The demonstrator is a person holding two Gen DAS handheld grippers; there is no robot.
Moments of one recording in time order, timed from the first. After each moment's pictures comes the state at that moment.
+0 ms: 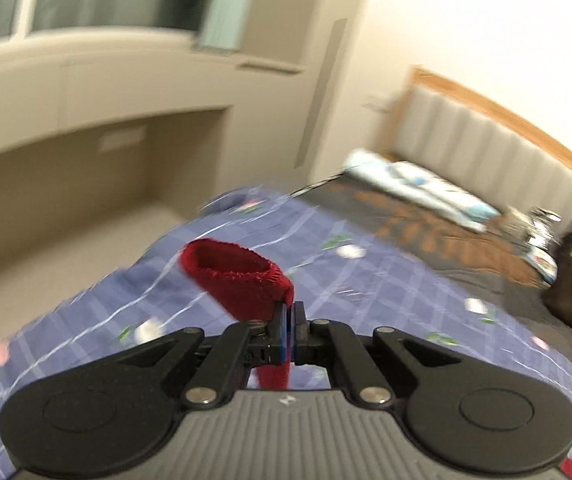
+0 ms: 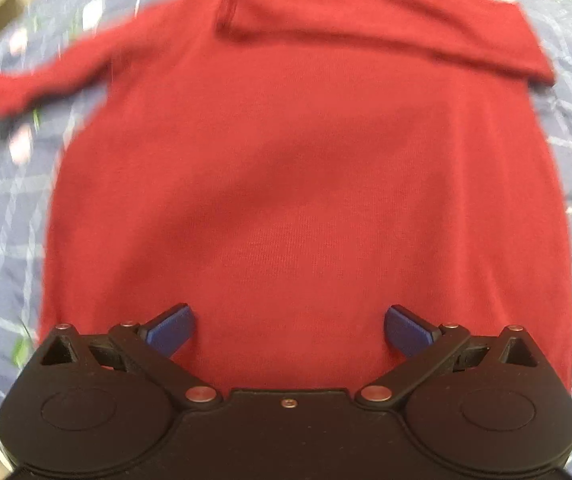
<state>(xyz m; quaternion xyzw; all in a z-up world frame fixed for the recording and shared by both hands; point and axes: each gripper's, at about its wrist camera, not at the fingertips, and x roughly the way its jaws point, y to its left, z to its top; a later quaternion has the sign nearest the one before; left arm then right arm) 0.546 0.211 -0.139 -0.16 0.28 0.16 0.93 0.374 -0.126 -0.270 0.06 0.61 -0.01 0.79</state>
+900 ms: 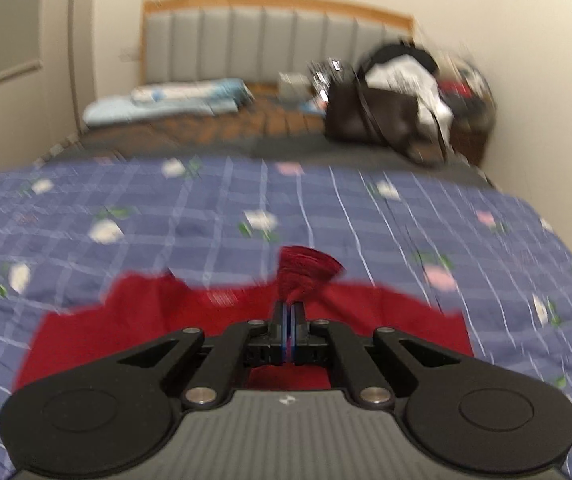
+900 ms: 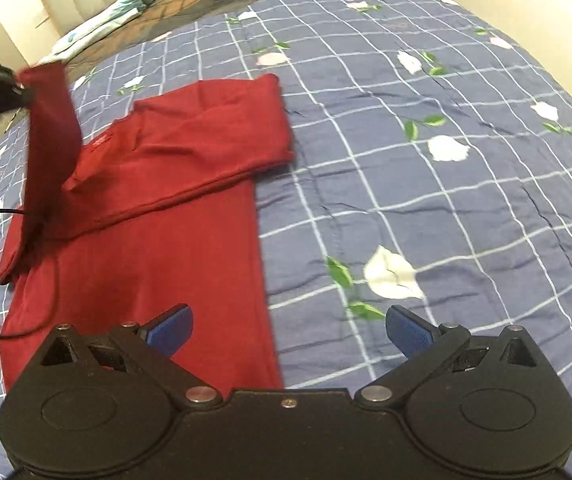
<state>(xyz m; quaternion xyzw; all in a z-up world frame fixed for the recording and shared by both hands) 0.528 -0.207 -0.226 -0.01 0.36 -0.11 0.92 0.351 -0.352 -0.208 0.17 0.53 -0.14 0.82</state>
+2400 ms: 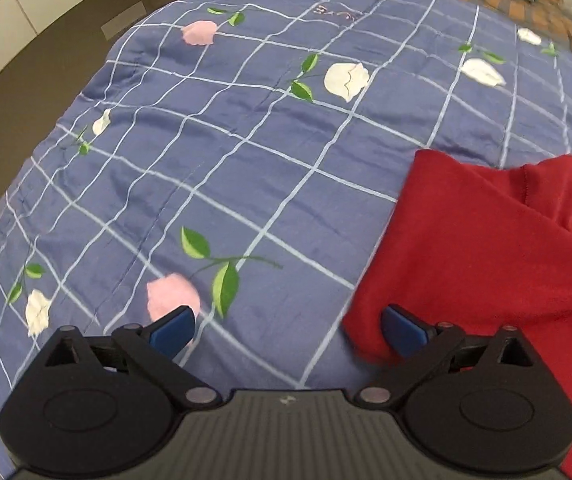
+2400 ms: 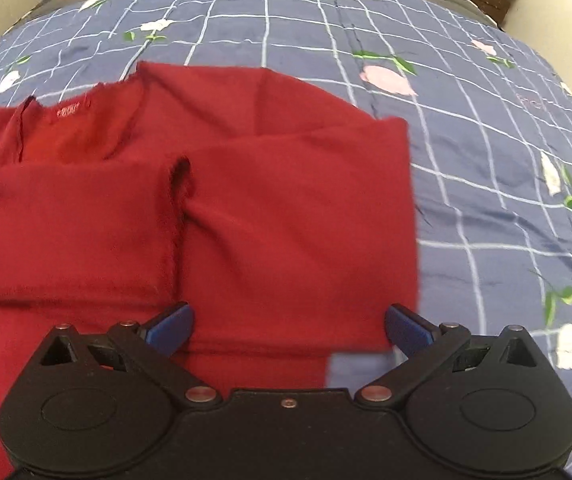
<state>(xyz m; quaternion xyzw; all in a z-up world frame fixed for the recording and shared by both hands) 0.568 0.059 -0.309 -0.08 0.55 0.23 0.80 0.542 -0.324 -0.291 0.01 0.56 -0.08 0.83</state>
